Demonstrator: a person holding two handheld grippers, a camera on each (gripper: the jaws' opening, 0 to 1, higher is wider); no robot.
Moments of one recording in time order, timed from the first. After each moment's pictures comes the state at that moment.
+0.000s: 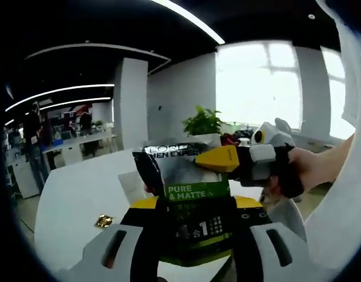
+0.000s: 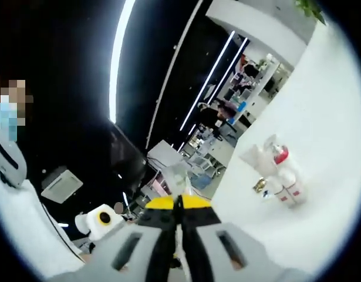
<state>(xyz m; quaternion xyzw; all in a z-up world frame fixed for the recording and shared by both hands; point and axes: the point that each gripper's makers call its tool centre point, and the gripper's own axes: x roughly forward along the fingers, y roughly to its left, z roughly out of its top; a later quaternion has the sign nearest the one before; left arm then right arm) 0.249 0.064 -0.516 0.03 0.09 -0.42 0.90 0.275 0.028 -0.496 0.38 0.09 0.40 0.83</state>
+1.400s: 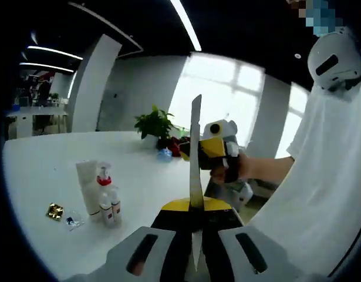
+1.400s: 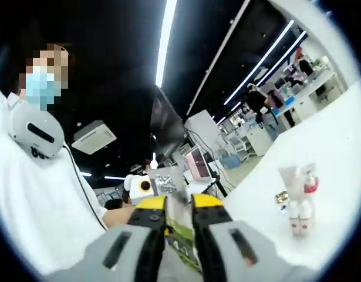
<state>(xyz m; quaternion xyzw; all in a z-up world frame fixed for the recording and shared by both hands) 0.212 0.070 -0.484 -0.13 0.14 -0.59 0.79 0.244 0.042 -0.460 0.26 0.08 0.58 0.77</state>
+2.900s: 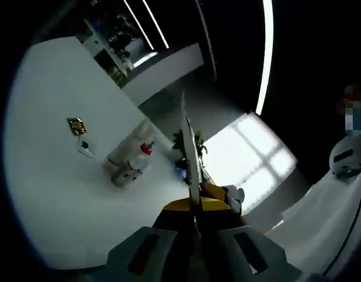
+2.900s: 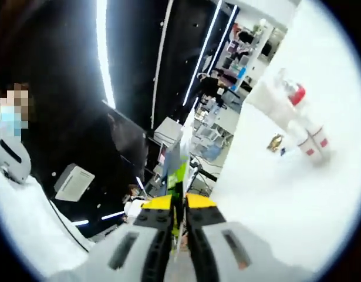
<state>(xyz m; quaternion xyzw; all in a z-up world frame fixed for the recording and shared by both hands) 0.244 0.138 -0.547 -0.43 0.22 -0.43 0.76 0.270 0.106 -0.550 0.38 0.20 0.45 0.78</state>
